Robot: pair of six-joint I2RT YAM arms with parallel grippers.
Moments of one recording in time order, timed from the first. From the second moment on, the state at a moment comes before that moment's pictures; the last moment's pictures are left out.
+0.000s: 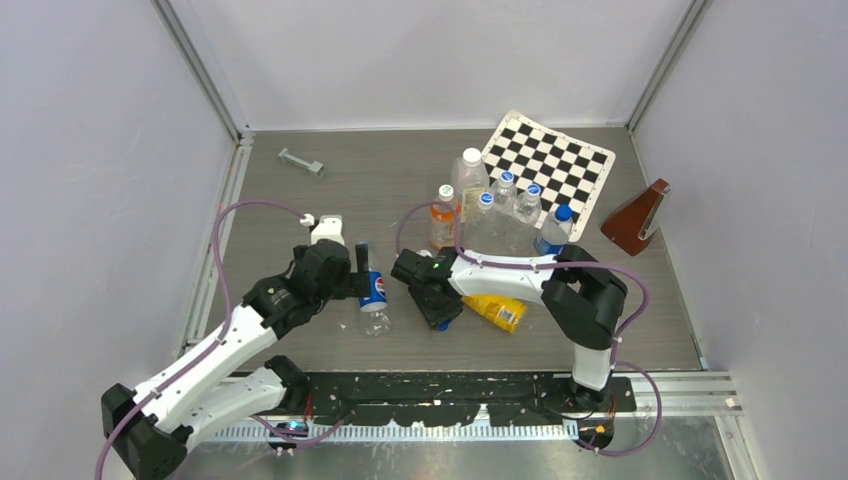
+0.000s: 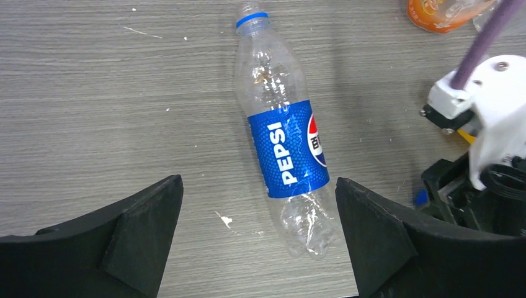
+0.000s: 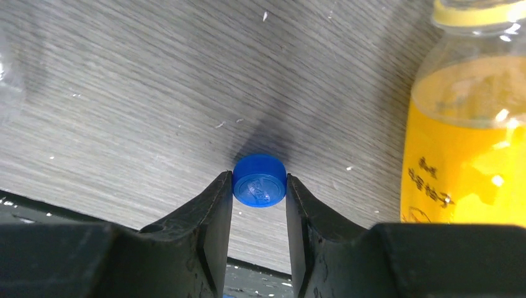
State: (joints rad) left arm -0.71 0.84 0.74 -0.68 -0.41 -0.53; right arm 1.06 1.86 1.25 -0.78 0.10 0.52
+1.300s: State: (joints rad) left arm -0.63 1.21 0.67 -0.40 -0.23 -0.50; right arm 1.05 1.29 1.11 -0.68 0.21 0.50
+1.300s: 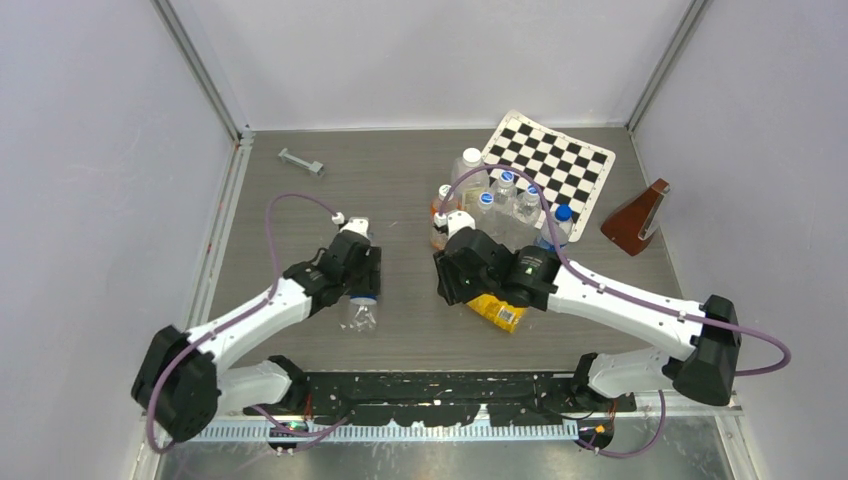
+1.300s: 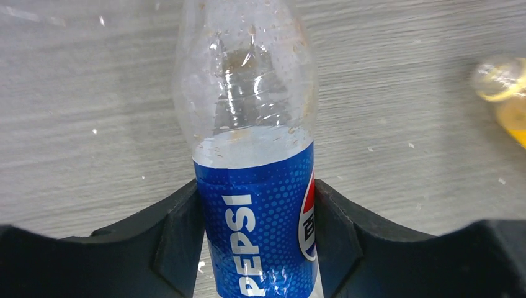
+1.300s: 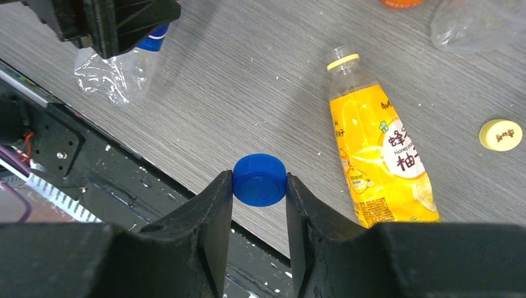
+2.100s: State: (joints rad) left arm -0.63 0.72 0.72 -0.30 0.30 0.39; right arm 1.01 0.99 1.12 -0.53 -0.01 0.31
